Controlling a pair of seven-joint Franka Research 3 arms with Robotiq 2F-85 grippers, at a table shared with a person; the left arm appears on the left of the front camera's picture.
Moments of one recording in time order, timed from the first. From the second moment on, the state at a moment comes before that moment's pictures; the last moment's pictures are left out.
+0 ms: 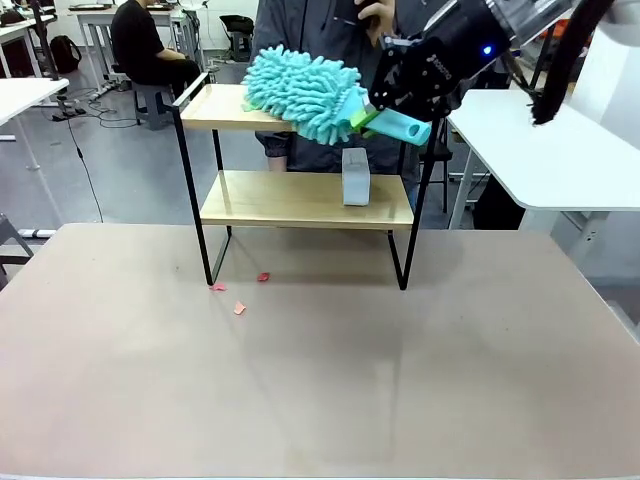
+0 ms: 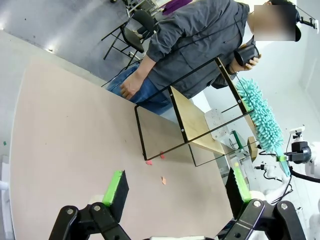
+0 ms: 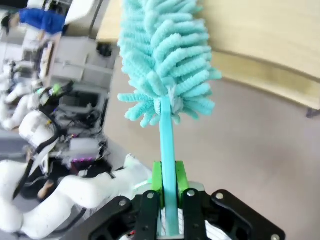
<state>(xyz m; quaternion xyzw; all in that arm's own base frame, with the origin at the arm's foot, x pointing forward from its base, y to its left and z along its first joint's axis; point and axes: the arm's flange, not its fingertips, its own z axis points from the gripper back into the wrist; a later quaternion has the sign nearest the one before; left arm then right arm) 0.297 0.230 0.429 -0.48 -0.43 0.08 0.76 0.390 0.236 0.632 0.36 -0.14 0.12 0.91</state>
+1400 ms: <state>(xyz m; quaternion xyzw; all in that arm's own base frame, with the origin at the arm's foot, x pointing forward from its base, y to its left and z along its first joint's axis) 0.297 0.230 0.429 -0.48 -0.43 0.08 0.76 0.364 0.108 0.633 0.55 0.12 0.19 0.81</state>
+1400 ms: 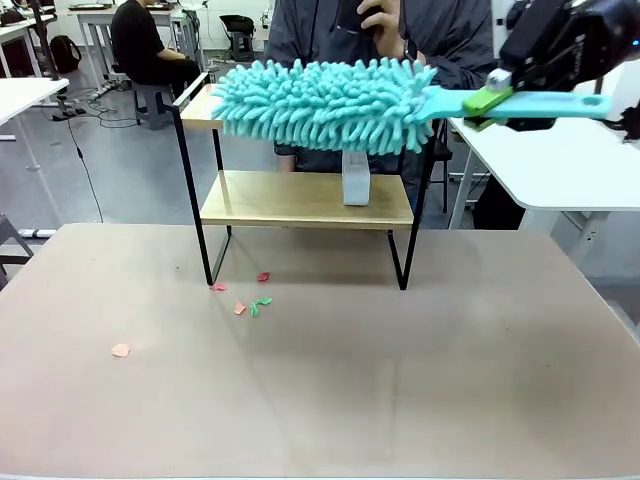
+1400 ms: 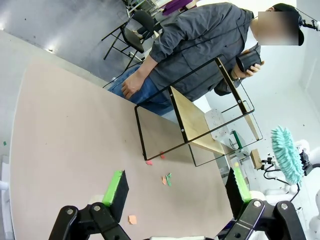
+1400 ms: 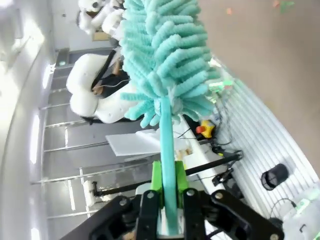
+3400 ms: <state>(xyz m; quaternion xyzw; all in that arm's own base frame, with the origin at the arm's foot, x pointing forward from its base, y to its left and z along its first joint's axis) 0.297 0.230 0.429 -0.48 -0.43 0.08 0.76 0.264 -0.209 0.379 0.71 0.06 -0.25 0.66</state>
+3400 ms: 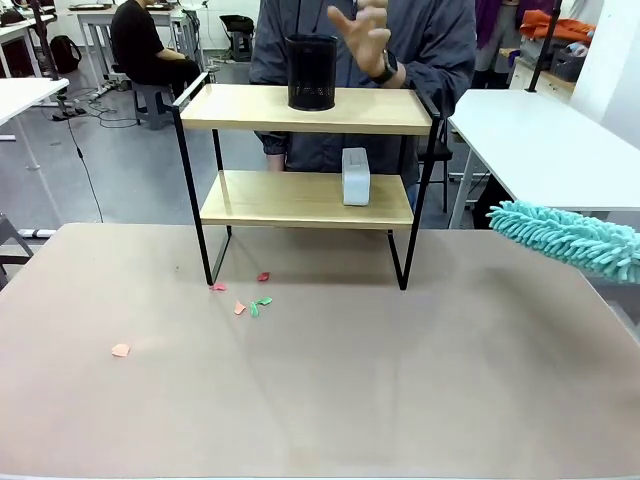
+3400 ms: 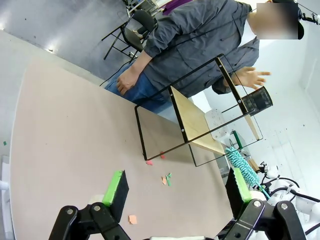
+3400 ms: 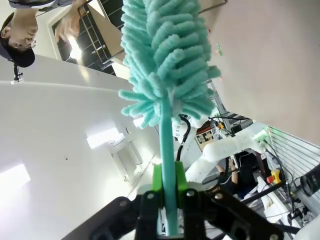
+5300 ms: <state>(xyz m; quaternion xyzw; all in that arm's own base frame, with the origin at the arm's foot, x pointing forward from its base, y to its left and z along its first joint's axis) 0.261 -0.034 0.576 -0.63 -0.25 -0.27 0.68 0.258 -0.023 0.521 0.61 0.20 0.18 0.75</state>
